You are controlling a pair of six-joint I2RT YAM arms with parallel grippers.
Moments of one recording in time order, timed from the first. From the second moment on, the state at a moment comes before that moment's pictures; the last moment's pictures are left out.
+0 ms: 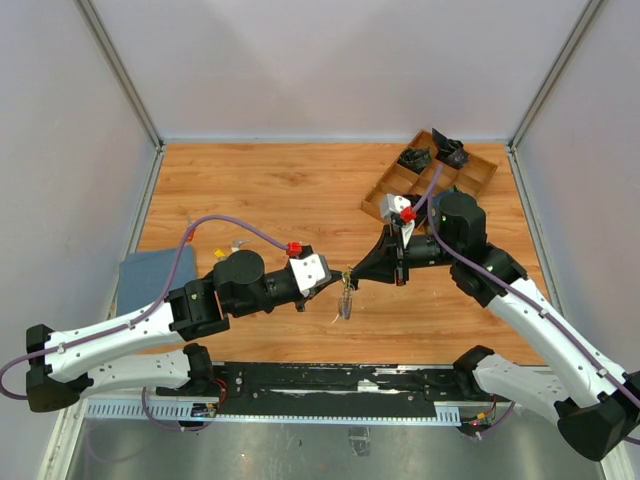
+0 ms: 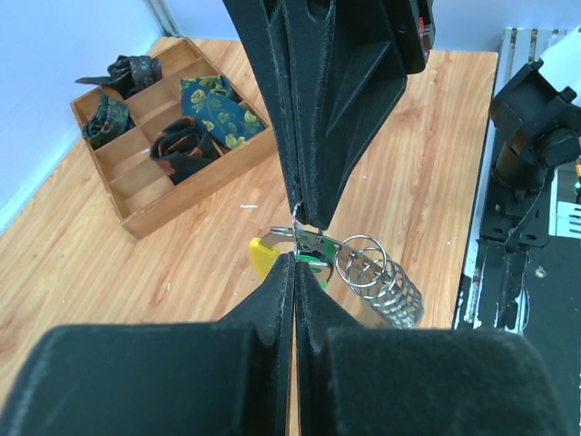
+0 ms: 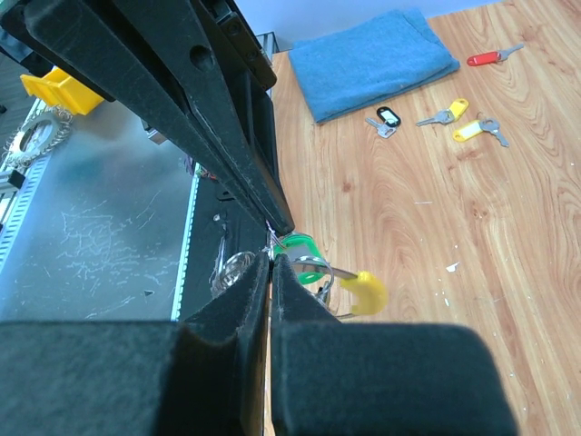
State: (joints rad) left arm -1.18 0.89 0.85 -0.10 -0.01 0.21; right arm 0.59 0.96 0.95 -0.28 -1.00 -0.03
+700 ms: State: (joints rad) left arm -1.18 0.90 0.85 -0.10 -0.04 0.22; right arm 0.57 0.91 0.85 -0.11 -0.95 0.13
